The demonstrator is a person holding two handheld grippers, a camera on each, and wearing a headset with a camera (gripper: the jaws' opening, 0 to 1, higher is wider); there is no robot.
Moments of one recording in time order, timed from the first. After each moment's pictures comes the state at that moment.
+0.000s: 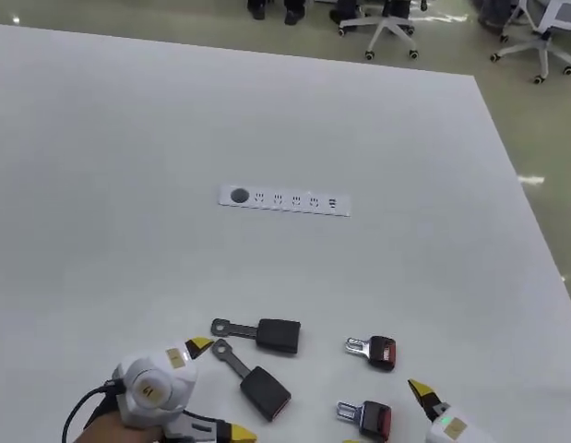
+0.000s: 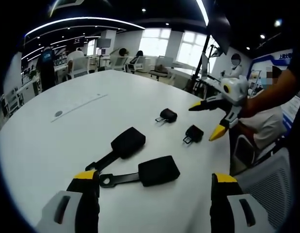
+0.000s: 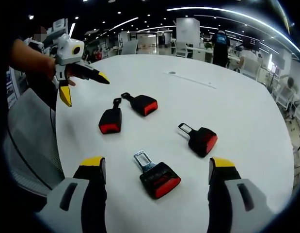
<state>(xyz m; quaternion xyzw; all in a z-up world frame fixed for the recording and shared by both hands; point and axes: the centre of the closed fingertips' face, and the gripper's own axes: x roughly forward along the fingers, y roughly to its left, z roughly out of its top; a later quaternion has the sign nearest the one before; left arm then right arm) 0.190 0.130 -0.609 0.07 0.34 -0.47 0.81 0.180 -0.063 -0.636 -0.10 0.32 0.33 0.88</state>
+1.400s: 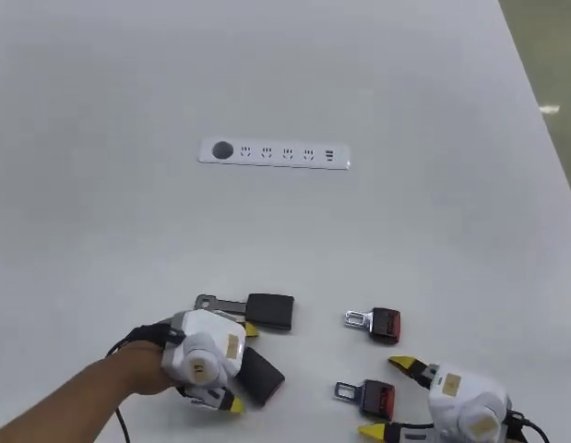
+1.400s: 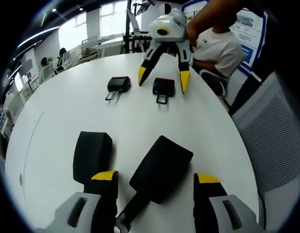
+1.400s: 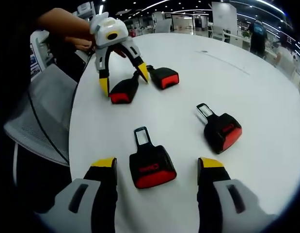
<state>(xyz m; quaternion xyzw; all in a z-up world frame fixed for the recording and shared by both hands) 0.196 0.091 -0.689 0.31 0.32 -0.67 0.59 0.175 -0.069 -0.682 -0.14 0.39 0.48 0.78</state>
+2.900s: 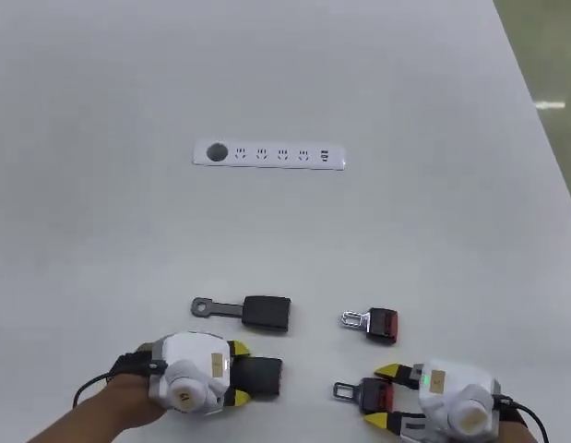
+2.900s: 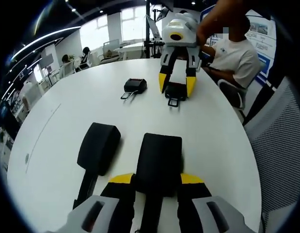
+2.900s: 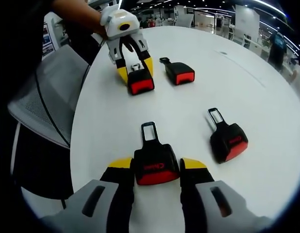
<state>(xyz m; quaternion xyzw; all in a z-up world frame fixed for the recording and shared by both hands) 0.197 0.096 -0.690 0.28 0.31 -0.60 0.68 0.170 -0.067 -0.685 -0.21 0.39 0.53 0.72</state>
